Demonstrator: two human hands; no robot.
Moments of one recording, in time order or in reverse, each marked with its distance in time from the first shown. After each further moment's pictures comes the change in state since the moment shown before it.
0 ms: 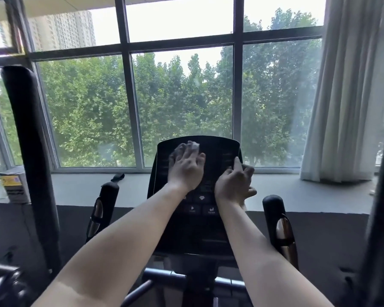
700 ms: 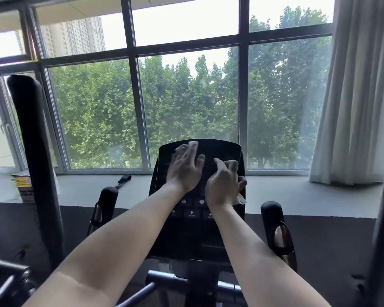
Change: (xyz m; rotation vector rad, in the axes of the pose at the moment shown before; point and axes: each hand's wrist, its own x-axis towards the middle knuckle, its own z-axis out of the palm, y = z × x) left_hand 0.010 -0.005 -0.004 -0.034 0.100 0.041; right_hand -0.004 -0.010 0.012 -0.059 -0.103 -0.270
